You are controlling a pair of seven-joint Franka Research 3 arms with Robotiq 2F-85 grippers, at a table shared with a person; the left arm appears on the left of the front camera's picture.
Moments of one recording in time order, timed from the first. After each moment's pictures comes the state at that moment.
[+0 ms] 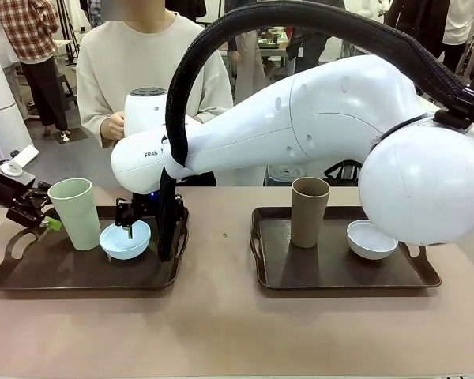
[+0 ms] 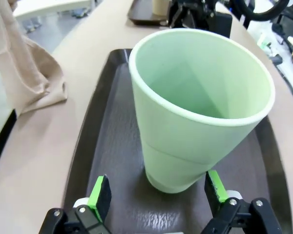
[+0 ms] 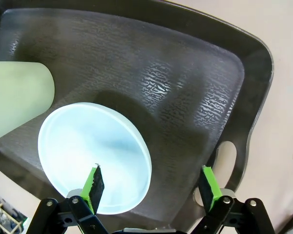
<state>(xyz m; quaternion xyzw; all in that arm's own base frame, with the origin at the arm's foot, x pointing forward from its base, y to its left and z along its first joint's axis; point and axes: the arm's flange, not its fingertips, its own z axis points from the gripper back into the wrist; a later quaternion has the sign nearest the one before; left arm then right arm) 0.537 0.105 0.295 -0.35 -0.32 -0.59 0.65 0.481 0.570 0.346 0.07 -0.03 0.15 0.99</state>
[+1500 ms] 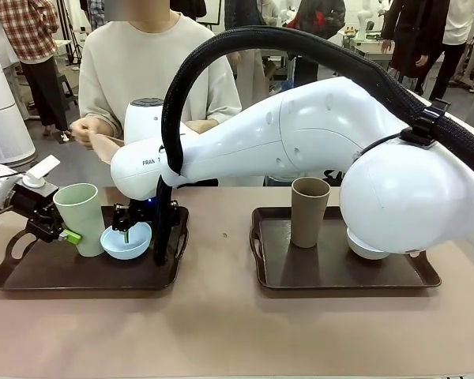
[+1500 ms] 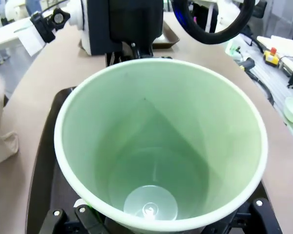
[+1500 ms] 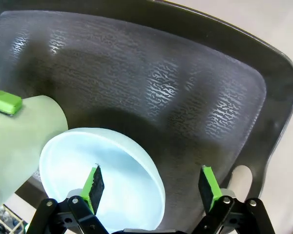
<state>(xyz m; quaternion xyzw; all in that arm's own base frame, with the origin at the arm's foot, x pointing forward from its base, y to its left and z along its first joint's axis) 0.514 0.041 0.281 -0.40 -0.31 -0.64 0.58 0.493 0.582 0.323 0.08 -0.02 0.16 0.98</state>
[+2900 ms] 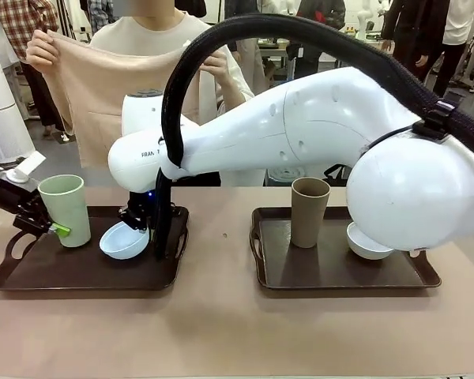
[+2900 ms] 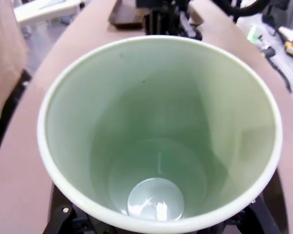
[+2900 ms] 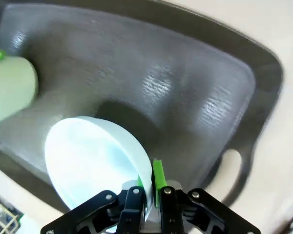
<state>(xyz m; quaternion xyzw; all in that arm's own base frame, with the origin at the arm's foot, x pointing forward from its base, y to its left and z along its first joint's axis) 0.520 0.092 0.302 -0.34 -0.32 -0.62 0.63 0.485 0.576 0.348 0.07 -0.02 0.17 0.98</state>
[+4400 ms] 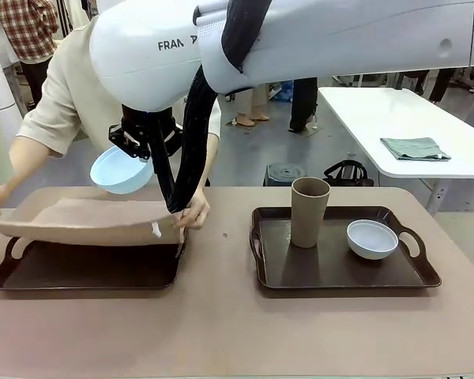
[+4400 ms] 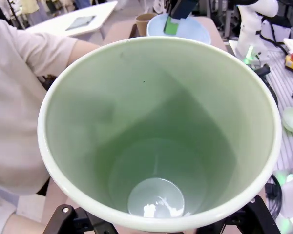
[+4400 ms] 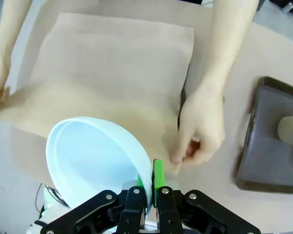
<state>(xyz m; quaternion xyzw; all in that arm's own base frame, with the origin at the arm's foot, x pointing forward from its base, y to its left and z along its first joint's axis) 0.421 0.143 0.511 -0.28 -0.36 -0.61 0.64 0.379 0.521 0.559 0.06 -0.15 0.11 0.98</state>
